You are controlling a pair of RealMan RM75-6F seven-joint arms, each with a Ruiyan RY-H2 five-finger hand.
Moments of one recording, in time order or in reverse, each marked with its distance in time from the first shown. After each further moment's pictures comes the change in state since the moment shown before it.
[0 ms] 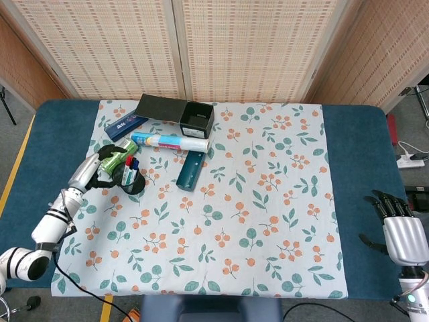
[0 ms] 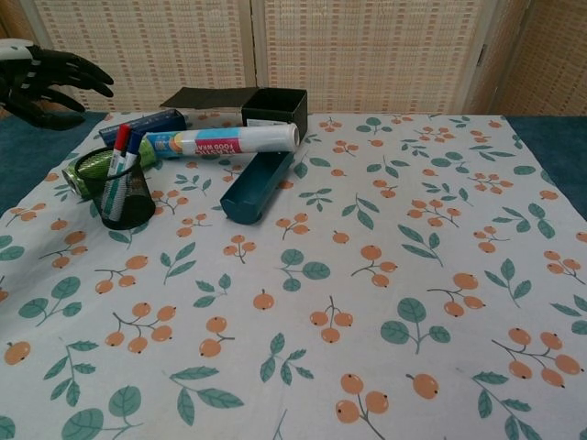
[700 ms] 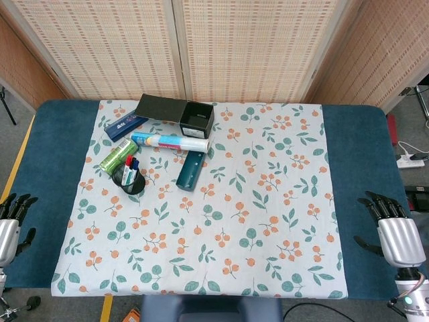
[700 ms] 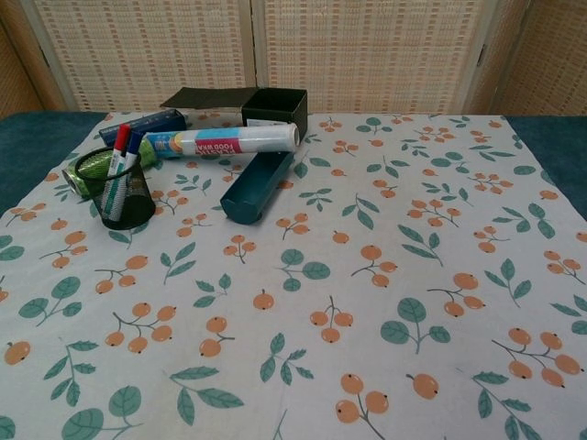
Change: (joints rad) left arm 0.452 0.082 0.280 -0.033 0.096 0.643 0.541; right arm 0.003 0.001 -0.011 -0.014 -0.029 0.003 -0.006
